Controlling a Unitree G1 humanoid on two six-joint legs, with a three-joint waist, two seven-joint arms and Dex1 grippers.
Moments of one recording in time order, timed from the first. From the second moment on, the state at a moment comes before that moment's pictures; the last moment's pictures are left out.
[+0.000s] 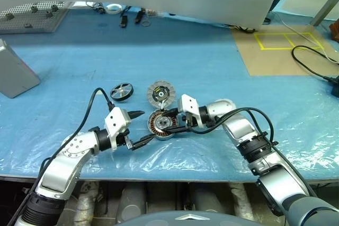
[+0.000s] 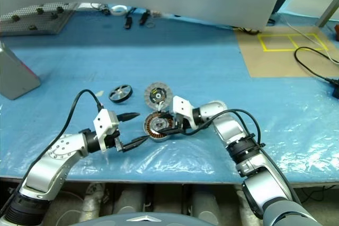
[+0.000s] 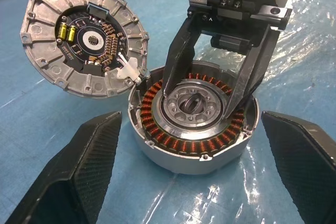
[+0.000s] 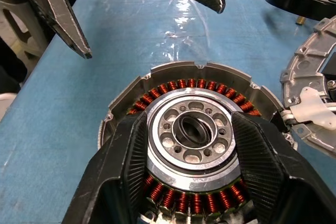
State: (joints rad) left arm 0.01 0.56 -0.07 -0.35 -0.33 0.26 -0.84; right arm -0.56 -0.38 0.38 0.26 0.10 0.14 1.21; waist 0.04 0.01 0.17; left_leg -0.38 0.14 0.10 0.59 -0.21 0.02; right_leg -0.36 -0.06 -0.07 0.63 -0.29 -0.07
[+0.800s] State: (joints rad) left arm -0.02 0.54 -0.10 -0.29 -0.32 0.23 -0.85; right arm -0.60 -0.37 0.34 0.22 0.20 0.30 1.24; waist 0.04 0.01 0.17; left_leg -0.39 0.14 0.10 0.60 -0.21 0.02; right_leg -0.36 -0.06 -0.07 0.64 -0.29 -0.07
